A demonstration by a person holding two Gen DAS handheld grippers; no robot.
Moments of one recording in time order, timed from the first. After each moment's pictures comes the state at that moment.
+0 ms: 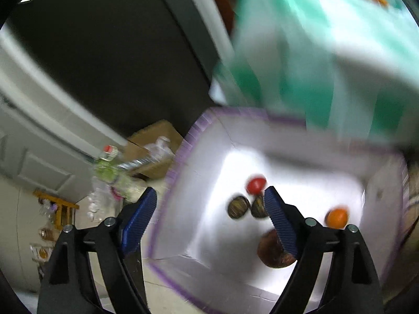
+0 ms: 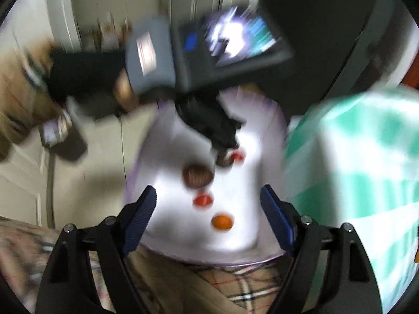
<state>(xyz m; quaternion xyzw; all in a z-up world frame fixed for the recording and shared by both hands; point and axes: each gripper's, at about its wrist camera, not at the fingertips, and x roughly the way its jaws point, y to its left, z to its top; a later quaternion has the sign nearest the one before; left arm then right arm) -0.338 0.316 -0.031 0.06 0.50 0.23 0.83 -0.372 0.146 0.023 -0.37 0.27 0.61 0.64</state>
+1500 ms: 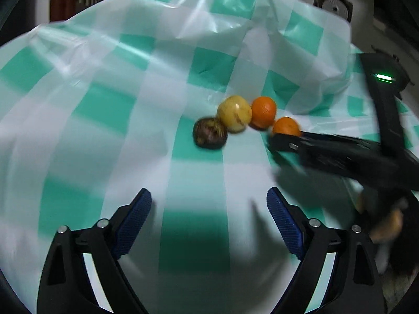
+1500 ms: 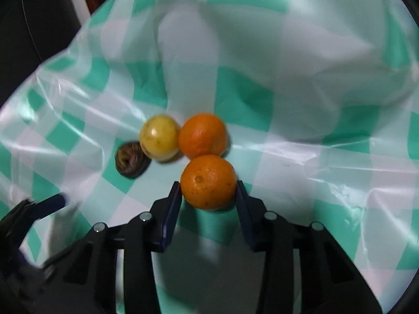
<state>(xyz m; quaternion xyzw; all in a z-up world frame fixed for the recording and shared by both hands) 0.146 0.023 0.022 -0.02 0.40 -0.08 0.91 0.203 -0.133 0.019 0.02 0.41 0.18 0.89</state>
